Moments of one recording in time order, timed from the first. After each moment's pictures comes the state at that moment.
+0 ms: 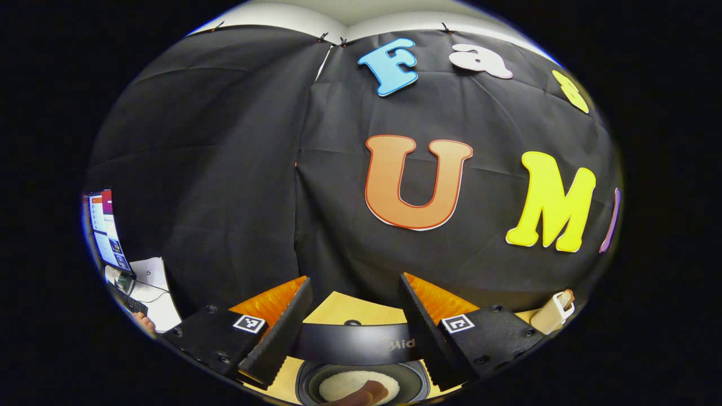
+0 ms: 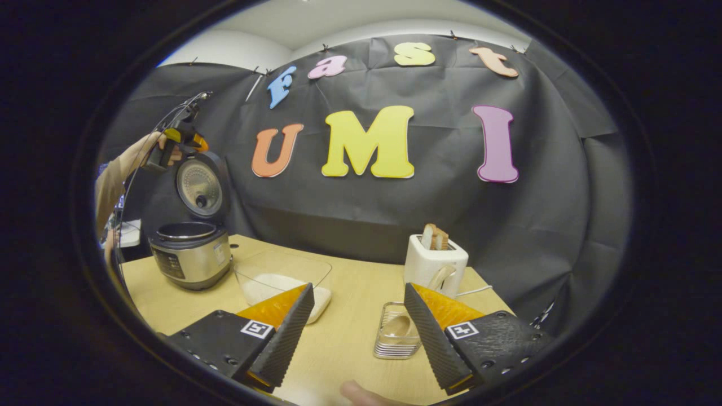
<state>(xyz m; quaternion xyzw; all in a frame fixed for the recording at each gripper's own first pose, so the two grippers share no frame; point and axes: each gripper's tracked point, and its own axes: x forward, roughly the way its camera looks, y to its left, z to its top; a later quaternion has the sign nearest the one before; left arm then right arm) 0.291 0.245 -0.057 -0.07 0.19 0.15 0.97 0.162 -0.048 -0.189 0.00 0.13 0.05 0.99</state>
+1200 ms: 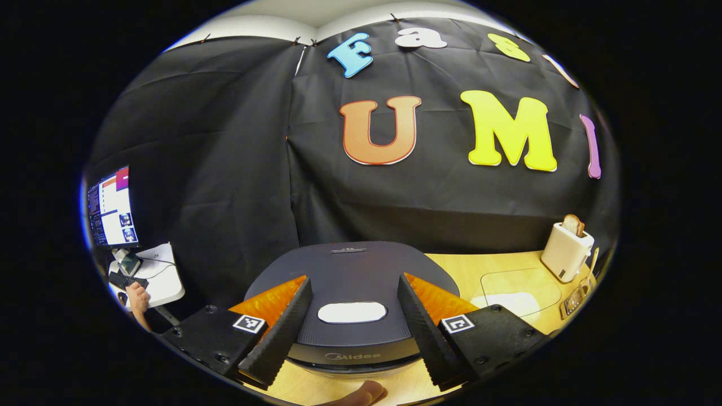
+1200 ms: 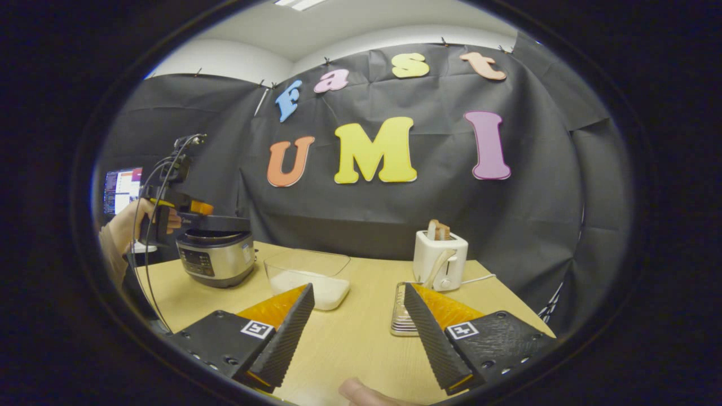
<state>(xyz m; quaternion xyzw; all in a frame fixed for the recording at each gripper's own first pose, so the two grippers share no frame) 0.152 0.151 -0.189 -0.01 0.21 0.13 0.97 0.087 -0.036 -0.199 0.03 0.10 0.08 0.99</state>
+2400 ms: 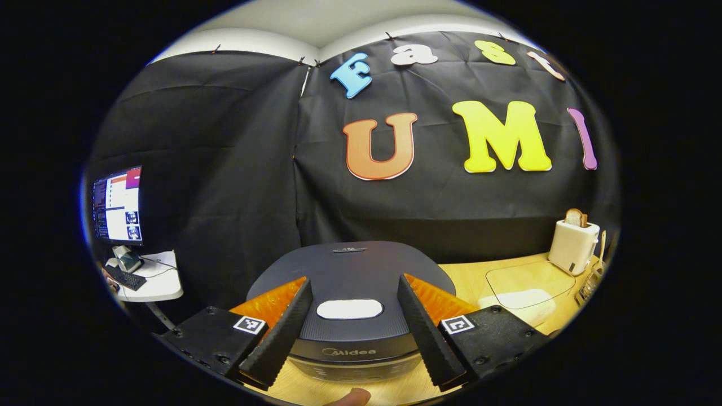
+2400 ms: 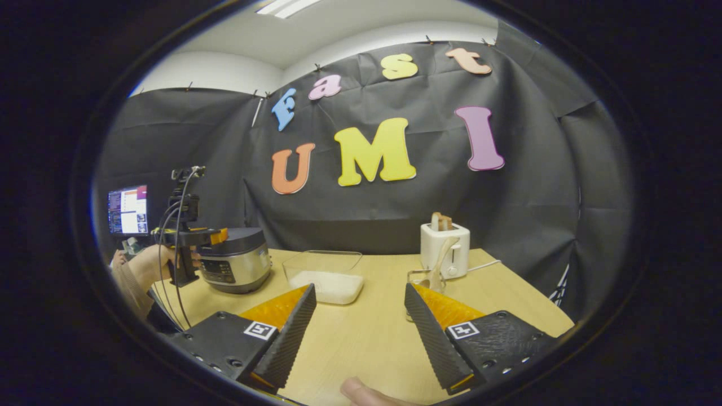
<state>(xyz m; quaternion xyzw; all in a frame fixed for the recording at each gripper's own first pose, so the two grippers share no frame) 0.136 0.139 -0.207 0.01 0.14 0.15 0.98 0.045 -0.028 -0.190 0.06 0.10 0.07 0.99</state>
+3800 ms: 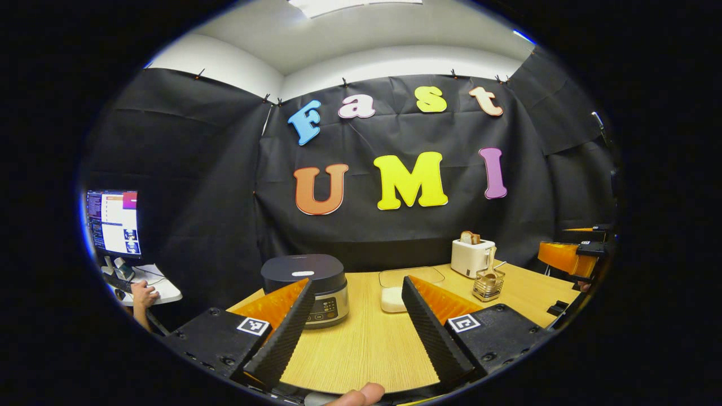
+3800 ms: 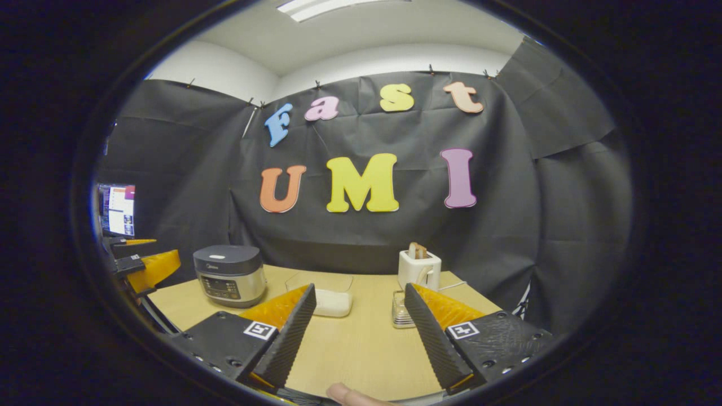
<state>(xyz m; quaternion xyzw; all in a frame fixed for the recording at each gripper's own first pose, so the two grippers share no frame) -0.082 0.010 -0.094 0.00 0.06 0.00 1.00 -0.027 0.007 -0.108 0.02 0.06 0.00 1.00</state>
